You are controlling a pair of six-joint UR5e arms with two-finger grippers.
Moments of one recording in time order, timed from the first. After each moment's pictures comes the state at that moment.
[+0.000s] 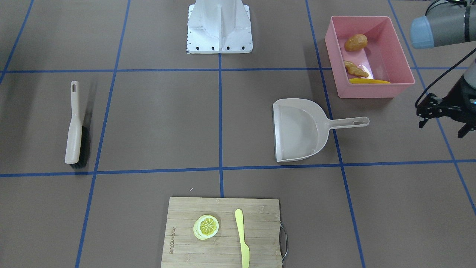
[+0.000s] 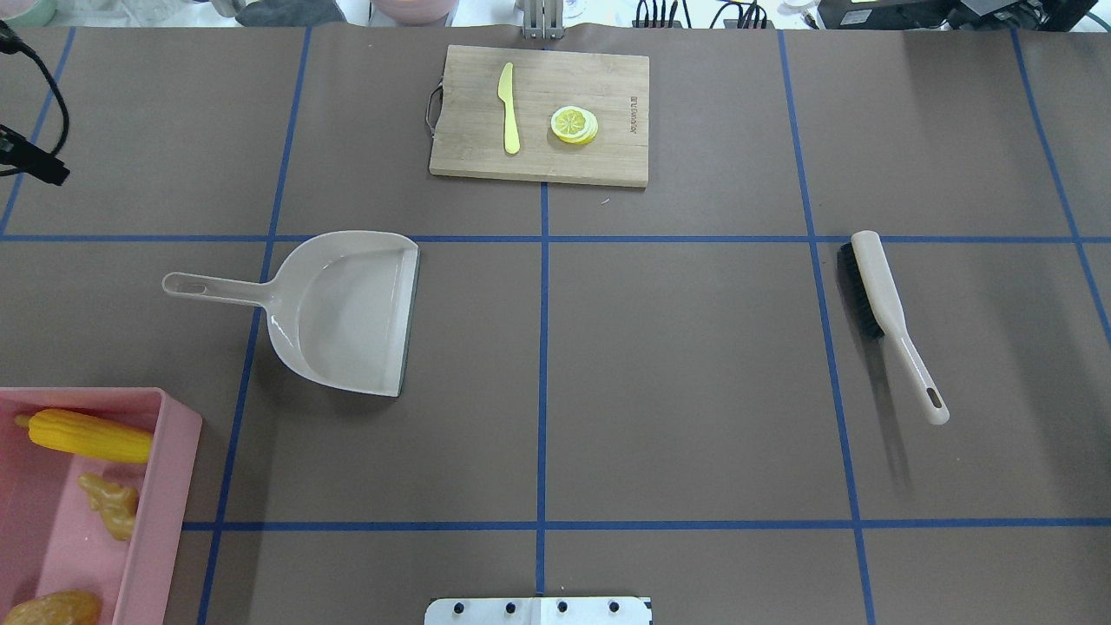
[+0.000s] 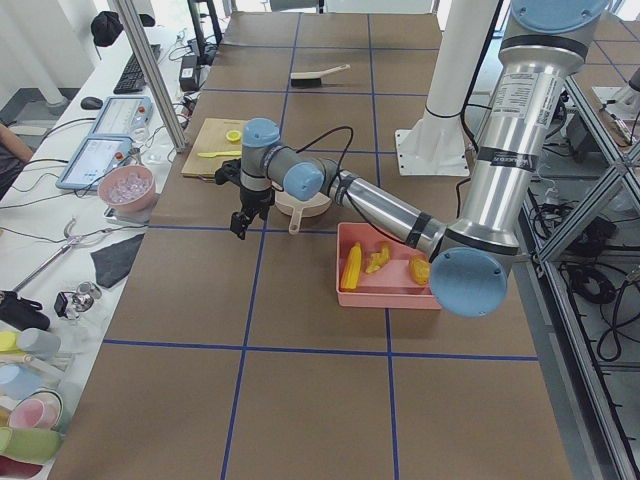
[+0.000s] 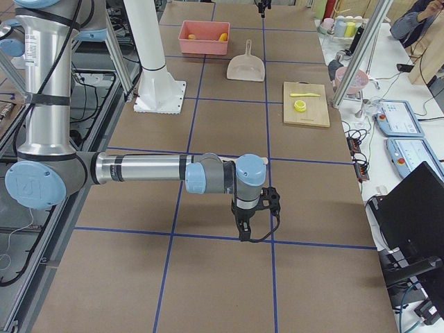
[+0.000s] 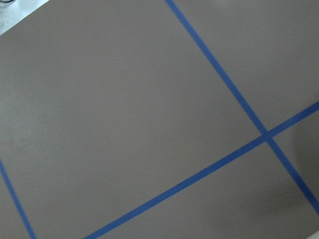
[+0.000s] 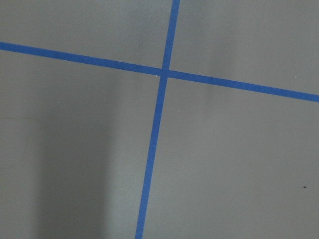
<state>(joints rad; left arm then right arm) -1.24 -1.74 -1.82 -1.63 -2.09 -0.13 1.51 -1.66 1.70 -1.58 2.26 -0.08</state>
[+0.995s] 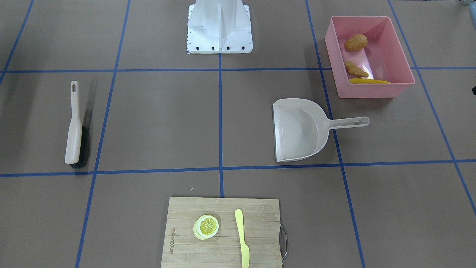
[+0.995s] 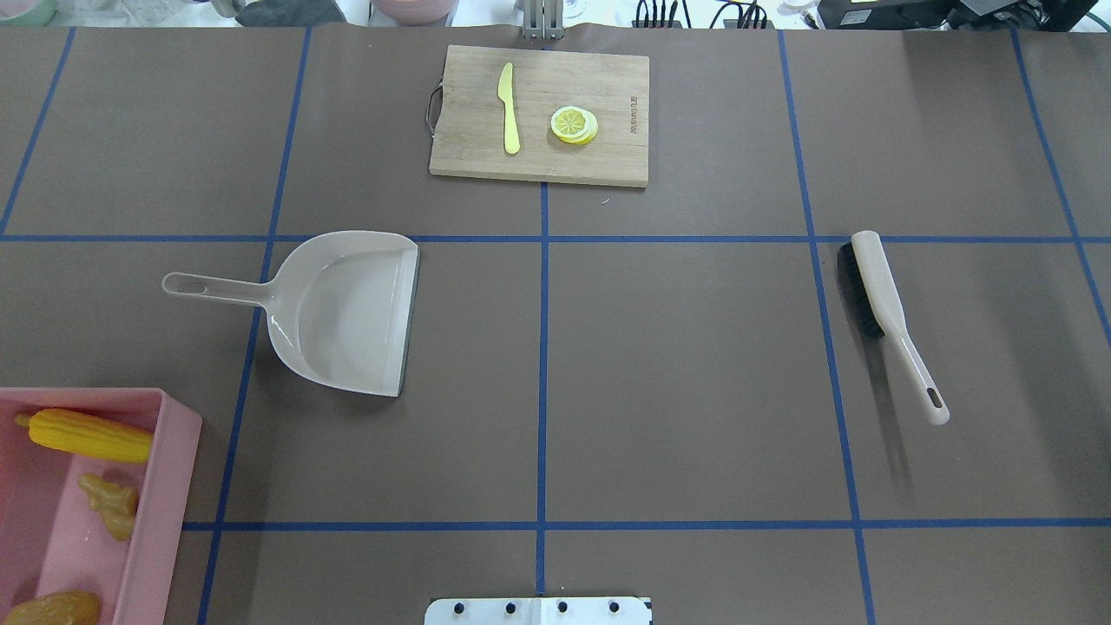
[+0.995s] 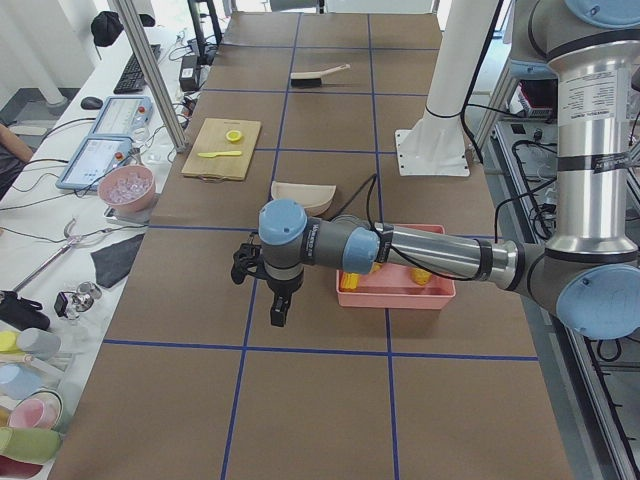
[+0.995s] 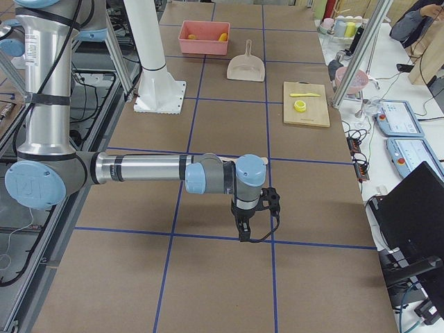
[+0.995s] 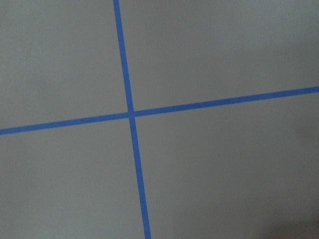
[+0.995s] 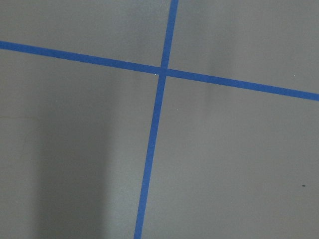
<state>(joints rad) -1.52 -1.46 -1.80 -1.61 -2.35 0.00 1.51 -1.66 1.70 -1.58 2.26 -0.08</state>
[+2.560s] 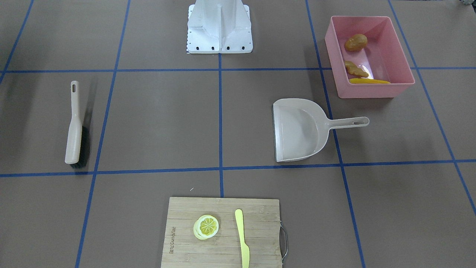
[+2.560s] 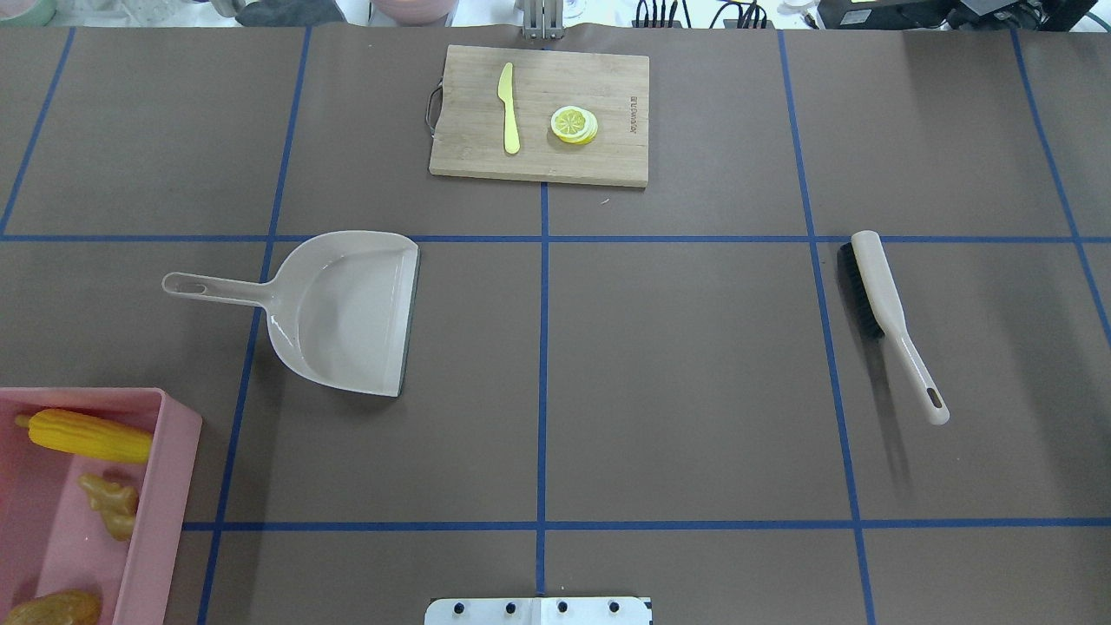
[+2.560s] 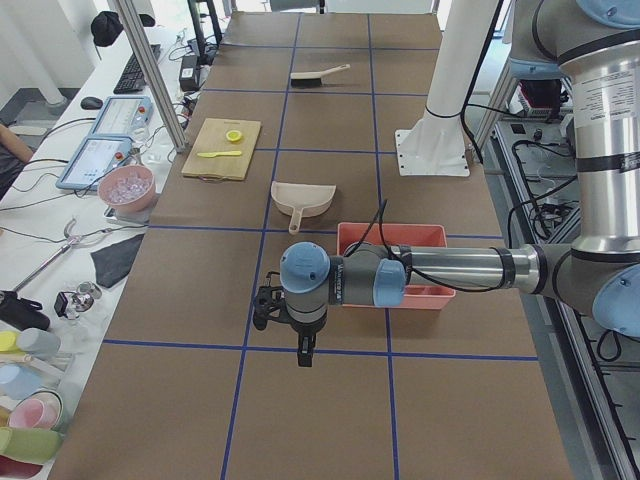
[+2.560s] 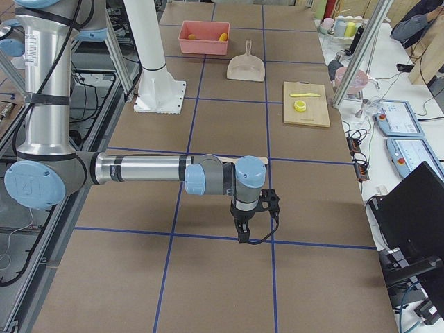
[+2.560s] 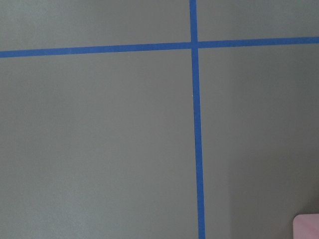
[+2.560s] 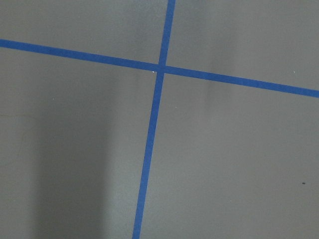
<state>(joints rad) -1.58 -1.39 -1.76 -1.60 -2.35 0.01 1.51 -1.66 1.70 -1.58 2.26 -0.08</state>
